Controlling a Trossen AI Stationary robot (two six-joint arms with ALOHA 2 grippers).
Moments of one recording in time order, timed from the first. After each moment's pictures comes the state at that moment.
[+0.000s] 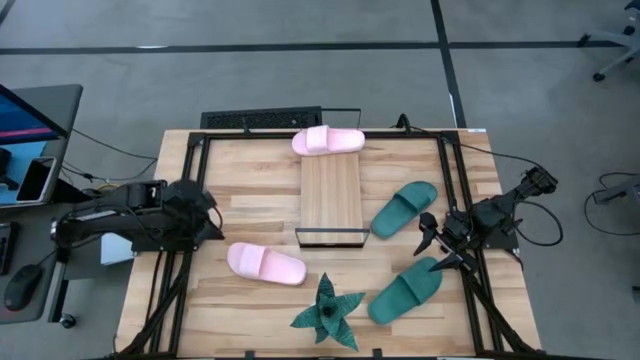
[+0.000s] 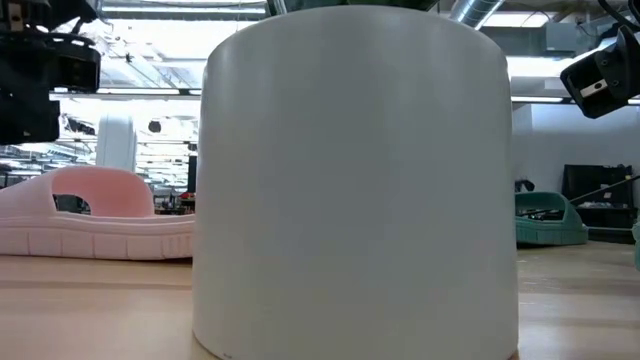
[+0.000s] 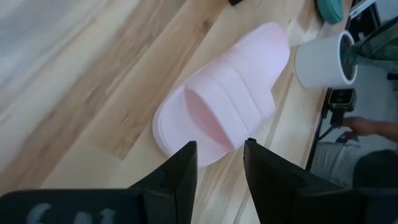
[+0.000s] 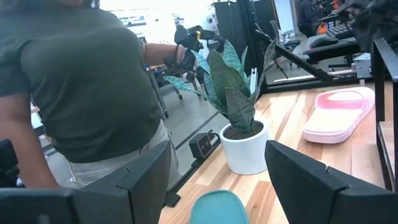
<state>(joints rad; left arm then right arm) 0.19 0.33 0.46 -0.99 0.40 -0.69 0.55 0.01 0.01 0.02 -0.08 0.26</state>
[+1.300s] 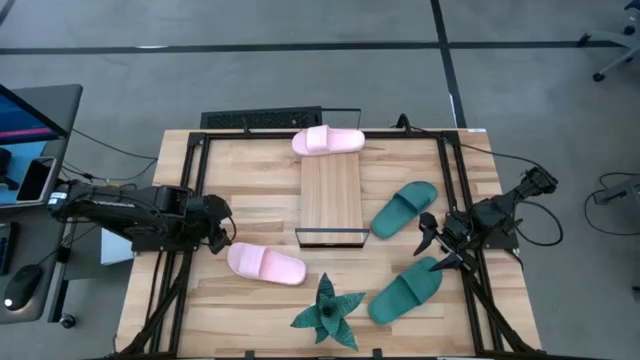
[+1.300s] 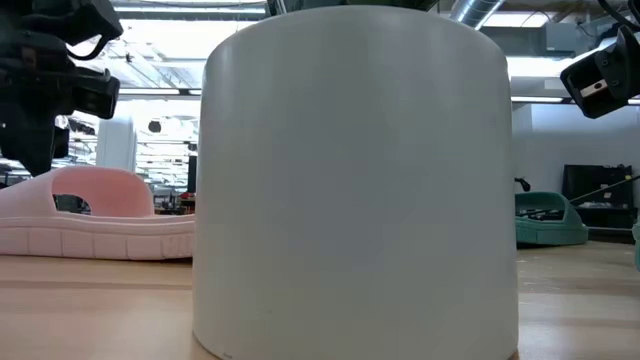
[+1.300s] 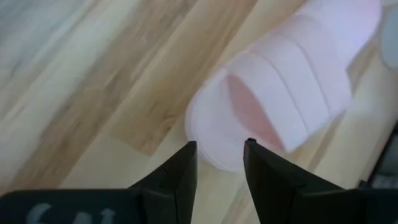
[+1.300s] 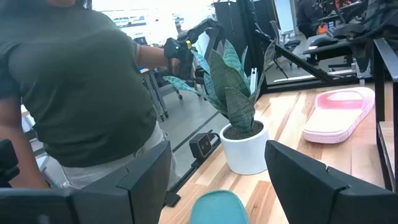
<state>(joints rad) -0.02 0.64 0.43 -0.86 0.21 -0.79 0.55 0.01 0.01 0.02 -0.08 0.26</state>
